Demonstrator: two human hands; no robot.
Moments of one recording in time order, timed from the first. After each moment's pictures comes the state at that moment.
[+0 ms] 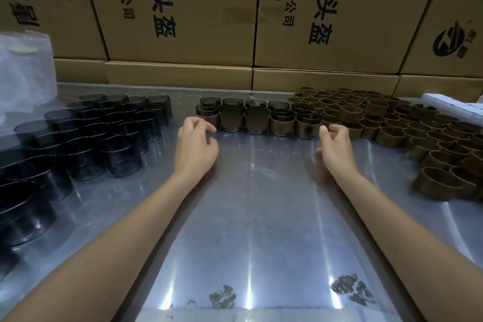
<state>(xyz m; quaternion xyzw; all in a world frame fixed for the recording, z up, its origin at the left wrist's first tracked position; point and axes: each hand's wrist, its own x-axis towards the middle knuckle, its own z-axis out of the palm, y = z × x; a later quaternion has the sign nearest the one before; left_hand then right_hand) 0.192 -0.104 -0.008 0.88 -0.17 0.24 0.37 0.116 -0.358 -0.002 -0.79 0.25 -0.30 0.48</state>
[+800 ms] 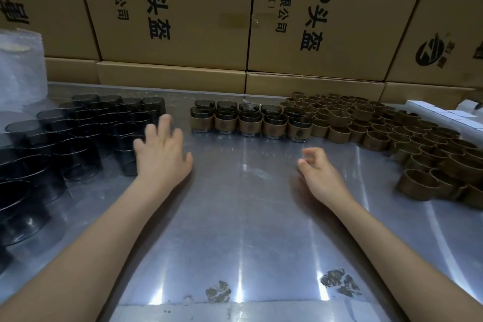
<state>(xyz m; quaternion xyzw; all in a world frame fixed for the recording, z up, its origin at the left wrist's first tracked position) 0.166 -0.062 0.008 0.96 -0.12 0.27 0.03 0.063 -0.326 -0.011 -0.88 0.18 -0.19 0.40</state>
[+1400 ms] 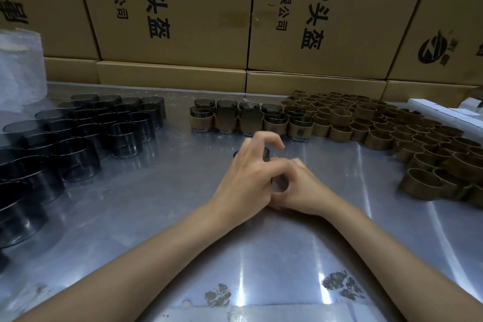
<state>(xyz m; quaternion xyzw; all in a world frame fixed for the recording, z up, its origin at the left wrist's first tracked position) 0.090 -0.147 0.004 0.74 -0.51 0.31 0.31 0.059 -0.294 -0.003 -0.96 -0.05 -0.09 0.25</state>
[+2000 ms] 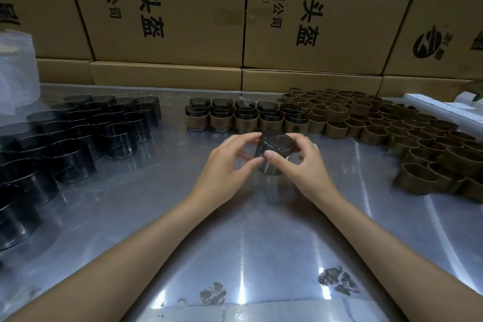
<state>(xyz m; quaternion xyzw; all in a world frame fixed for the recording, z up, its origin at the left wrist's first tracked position) 0.114 -0.135 0.002 0.76 -0.41 0.17 0.48 0.064 -0.302 -0.005 -0.85 0.03 -0.30 0.43</state>
